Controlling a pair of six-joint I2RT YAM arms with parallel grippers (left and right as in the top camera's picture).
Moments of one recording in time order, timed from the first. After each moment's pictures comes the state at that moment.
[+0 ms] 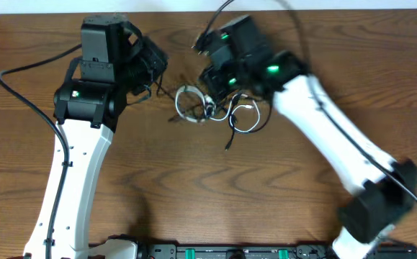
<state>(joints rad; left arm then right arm) -0.14 1.43 1.51 -0.77 0.24 -0.87 0.57 1.84 1.78 -0.75 -0.35 0.02</state>
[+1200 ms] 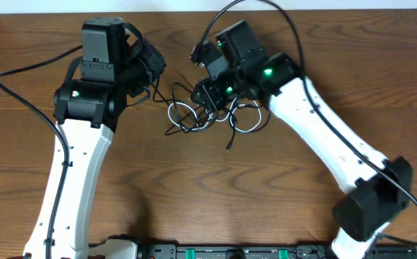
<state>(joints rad) -0.14 1.43 1.51 -0.78 0.21 -0.85 0.61 1.89 1.78 -0.85 -0.42 0.04</state>
